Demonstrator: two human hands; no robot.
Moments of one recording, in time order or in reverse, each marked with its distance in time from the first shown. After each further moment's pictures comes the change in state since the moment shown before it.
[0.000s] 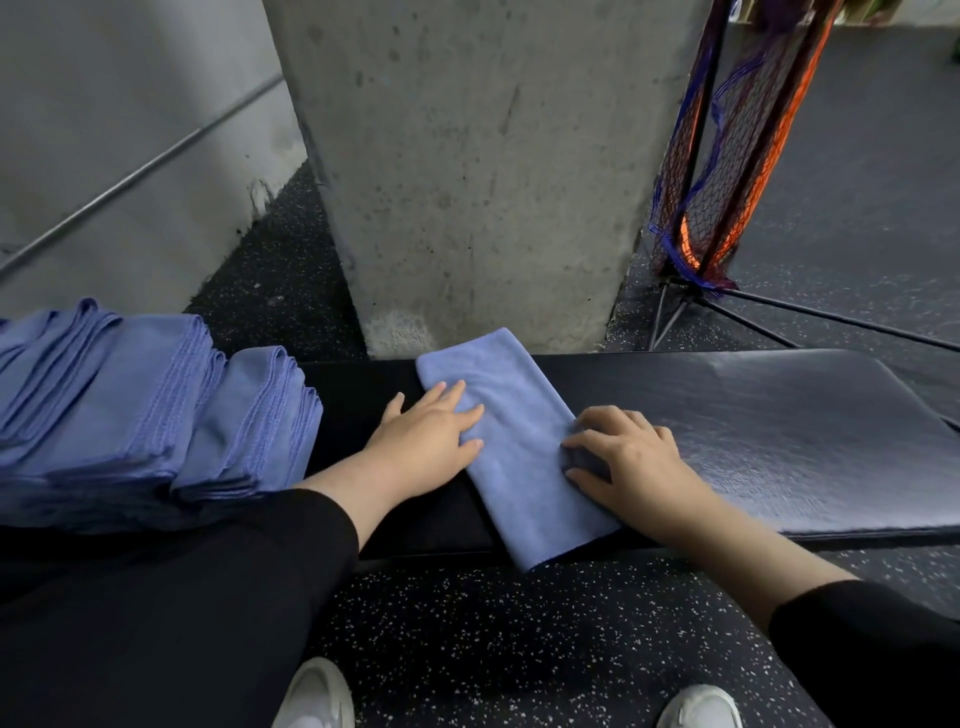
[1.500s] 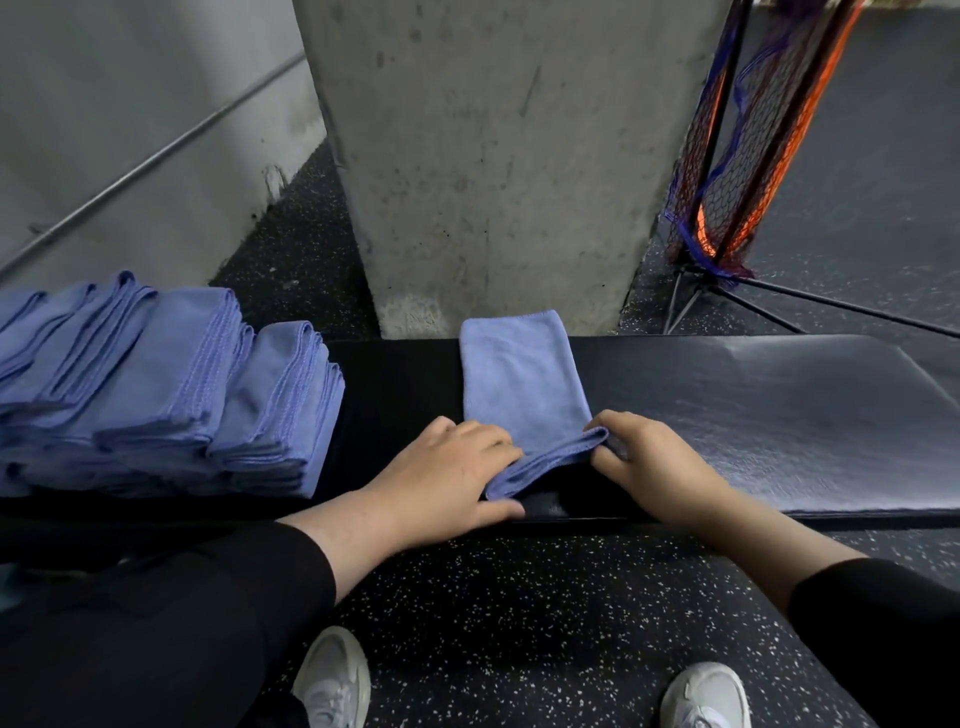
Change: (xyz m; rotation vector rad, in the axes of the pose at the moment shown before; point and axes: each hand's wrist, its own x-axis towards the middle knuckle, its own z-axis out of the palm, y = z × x) left_hand -0.061 0.008 0.023 0.053 0.234 0.435; right_hand -0.009 -0.014 -0.007 0.351 -0.017 0.051
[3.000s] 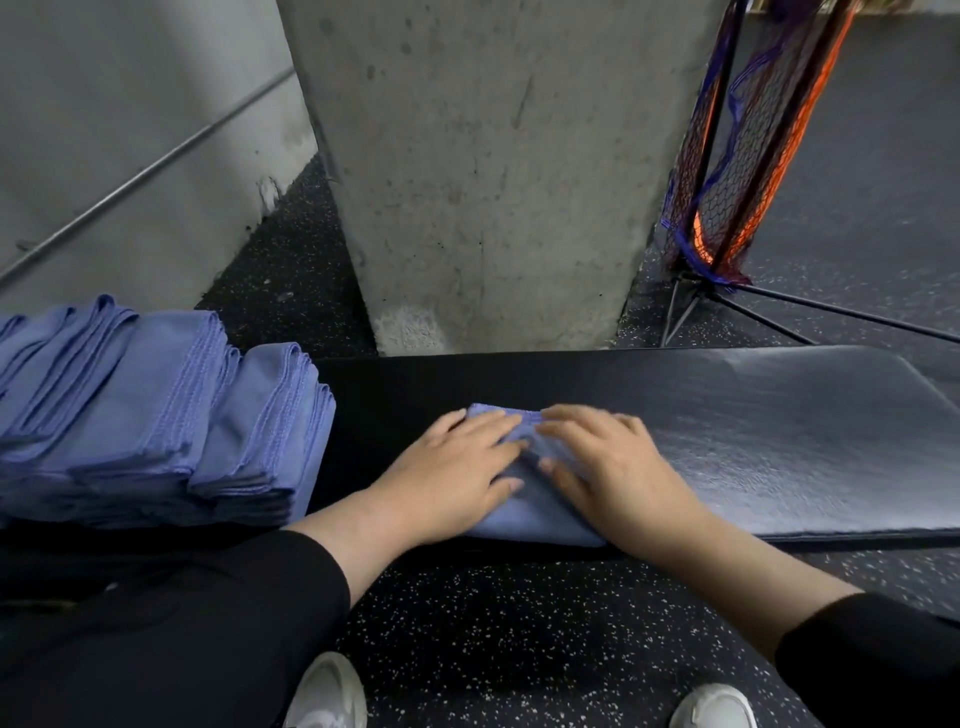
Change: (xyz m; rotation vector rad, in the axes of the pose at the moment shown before) left_hand 0.029 -0.010 0.003 0.084 -0.037 -0.075; right_hand 0.010 -0.023 0.019 -0.339 0.185 -0.271
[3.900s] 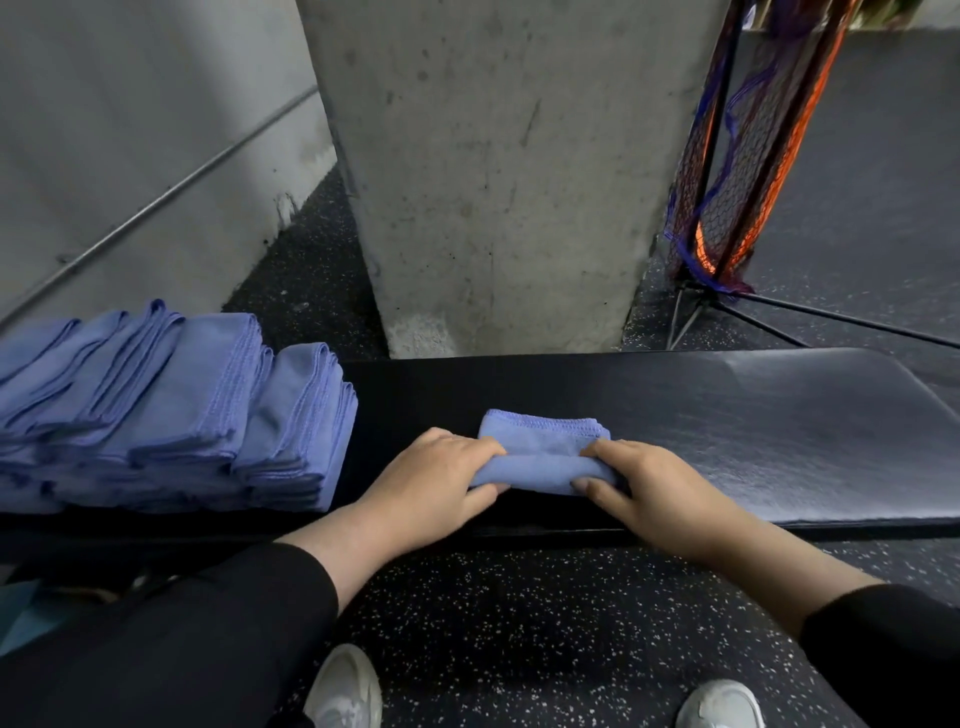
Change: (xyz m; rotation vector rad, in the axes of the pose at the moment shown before) left_hand -0.043 0.001 -0.017 -0.250 0.136 -0.065; right_hand -0.026 0.010 -0.023 0.227 -0.197 0.088
